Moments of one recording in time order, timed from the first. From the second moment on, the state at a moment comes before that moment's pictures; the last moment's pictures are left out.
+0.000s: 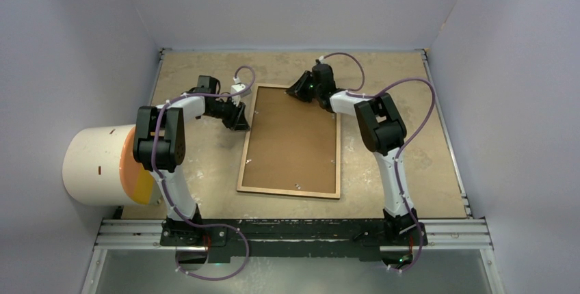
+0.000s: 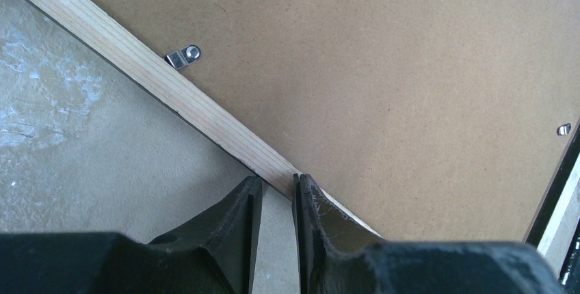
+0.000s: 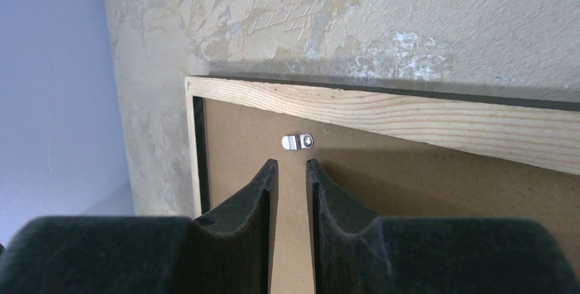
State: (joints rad) left arm -0.06 1.93 1.19 -0.44 0.82 0.57; right arm 0.43 2.31 1.54 0.23 -0.24 0.94
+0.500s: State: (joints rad) left arm -0.06 1.93 1.19 -0.44 0.82 0.57; right arm 0.44 2.34 1.60 0.20 -0.23 0.95
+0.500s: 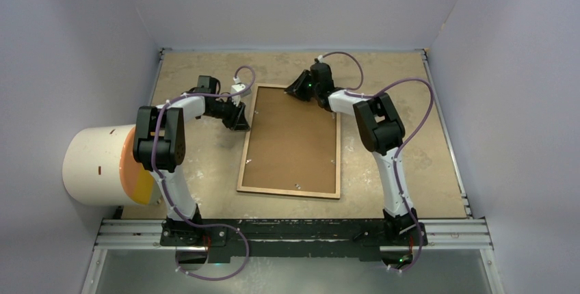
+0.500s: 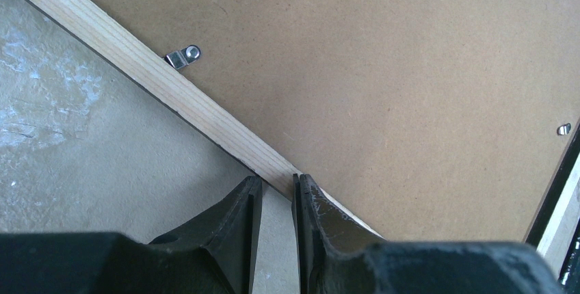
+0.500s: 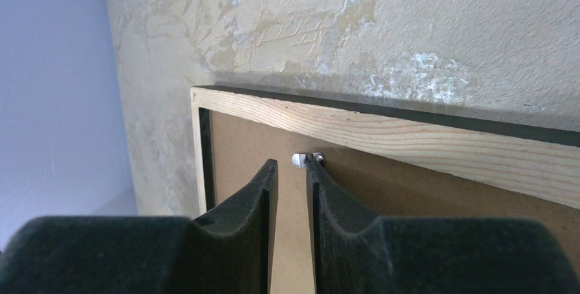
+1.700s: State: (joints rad) left arm -0.06 1.91 1.18 -0.44 0.81 0.61; right arm 0.46 2.19 1.47 0.15 -0.13 0.91
